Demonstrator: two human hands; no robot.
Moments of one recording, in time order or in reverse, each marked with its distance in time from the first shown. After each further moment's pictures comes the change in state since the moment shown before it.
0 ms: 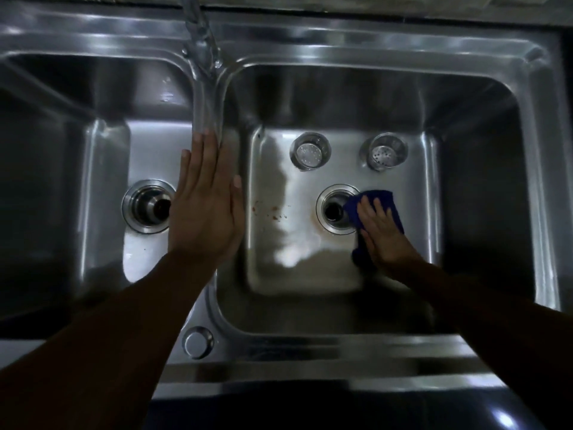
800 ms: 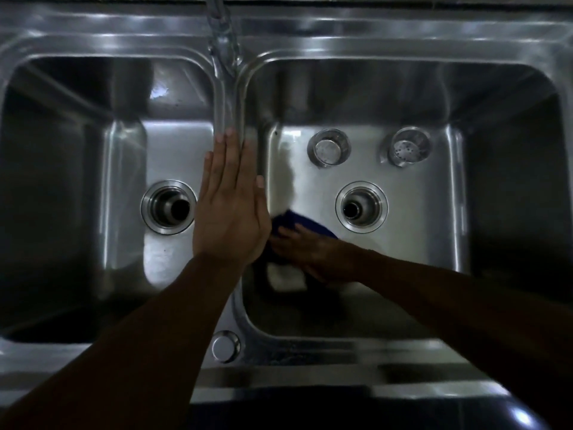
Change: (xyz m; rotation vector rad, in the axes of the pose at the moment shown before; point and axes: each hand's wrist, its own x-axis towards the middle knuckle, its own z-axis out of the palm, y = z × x) left_hand 0.000 -0.001 0.005 -0.004 0.014 -0.007; right_hand 0.075 -0.122 0.044 0.043 -0.227 -0.655
